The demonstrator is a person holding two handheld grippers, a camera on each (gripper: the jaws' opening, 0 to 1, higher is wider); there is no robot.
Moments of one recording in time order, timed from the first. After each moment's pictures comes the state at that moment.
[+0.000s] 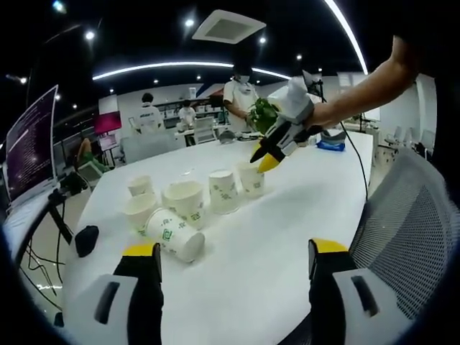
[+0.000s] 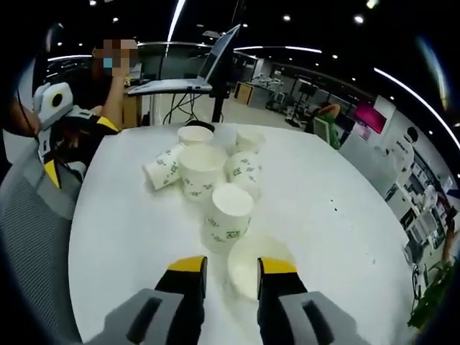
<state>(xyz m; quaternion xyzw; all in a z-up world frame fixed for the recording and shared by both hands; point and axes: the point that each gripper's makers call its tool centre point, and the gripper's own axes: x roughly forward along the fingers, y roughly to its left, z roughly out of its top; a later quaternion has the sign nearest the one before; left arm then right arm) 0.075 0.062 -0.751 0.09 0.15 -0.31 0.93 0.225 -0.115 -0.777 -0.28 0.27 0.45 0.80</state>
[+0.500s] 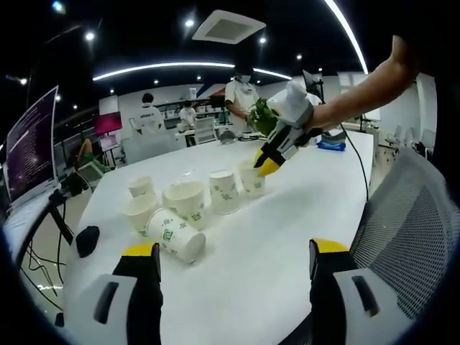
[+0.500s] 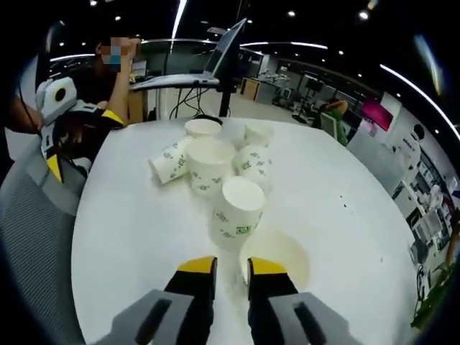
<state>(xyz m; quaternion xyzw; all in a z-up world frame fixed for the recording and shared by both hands) 0.075 0.063 -0.751 0.09 0.15 -0.31 0.93 0.218 -0.111 -0.789 -0.28 0.28 0.46 0.79</state>
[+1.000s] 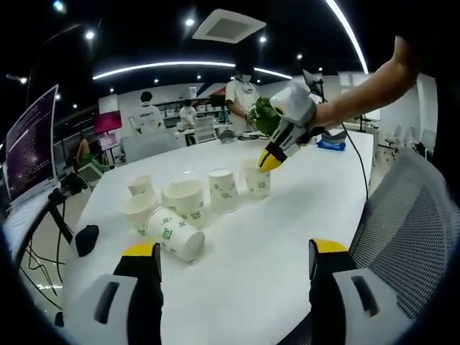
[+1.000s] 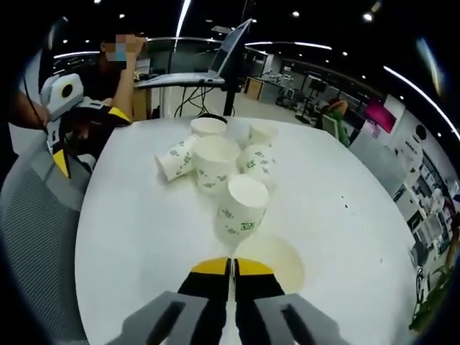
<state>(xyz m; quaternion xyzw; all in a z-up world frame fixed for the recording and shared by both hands) 0.075 0.062 -0.754 0.09 0.15 -0.32 0.93 0.209 -0.116 -0.785 -0.29 0.28 0.47 0.78</state>
